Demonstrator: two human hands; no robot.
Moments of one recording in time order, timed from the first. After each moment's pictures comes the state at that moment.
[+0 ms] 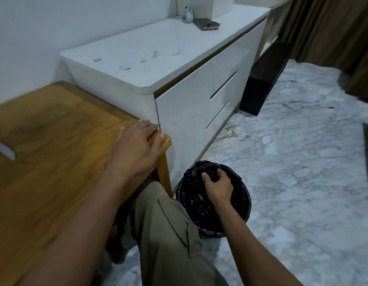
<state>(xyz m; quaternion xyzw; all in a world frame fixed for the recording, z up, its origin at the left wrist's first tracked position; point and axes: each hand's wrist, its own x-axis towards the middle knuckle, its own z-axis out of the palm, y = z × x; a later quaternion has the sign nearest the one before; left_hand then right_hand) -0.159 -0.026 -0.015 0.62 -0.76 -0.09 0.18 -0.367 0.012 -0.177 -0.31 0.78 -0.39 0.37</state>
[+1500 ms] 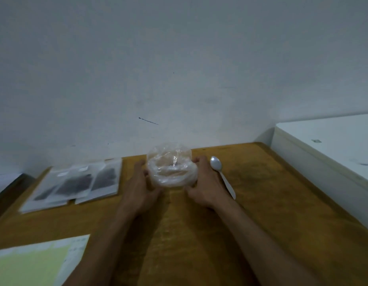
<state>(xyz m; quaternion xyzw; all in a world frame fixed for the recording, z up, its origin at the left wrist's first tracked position) 0.211 0.109 0.022 0.83 -0.39 -0.09 0.38 0.074 -0.029 0.013 -0.86 0.31 -0.22 0.34</state>
